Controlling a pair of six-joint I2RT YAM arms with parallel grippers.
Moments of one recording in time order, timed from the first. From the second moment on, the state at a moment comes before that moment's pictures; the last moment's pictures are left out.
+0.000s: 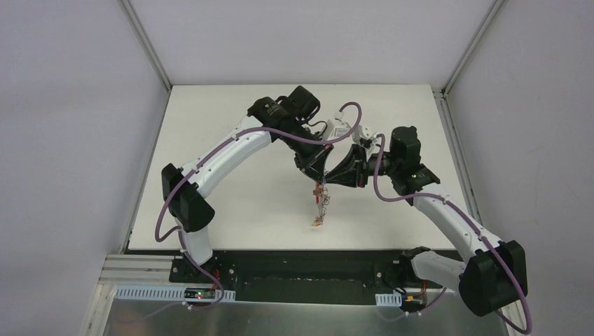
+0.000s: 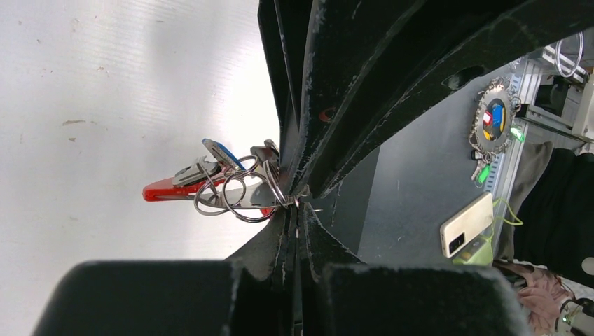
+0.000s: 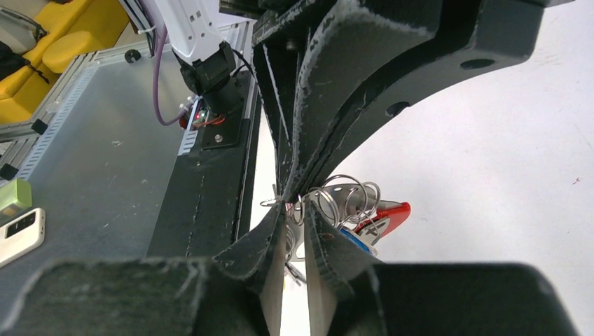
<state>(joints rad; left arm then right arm) -0.78 1.82 1.93 -1.20 0.72 0.21 0.40 1.12 0.78 0.08 -1.23 -0.04</state>
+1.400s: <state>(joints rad) -0.75 1.71 1.73 -0.99 0.79 0.21 0.40 1.14 0.75 0.16 -1.24 0.02</state>
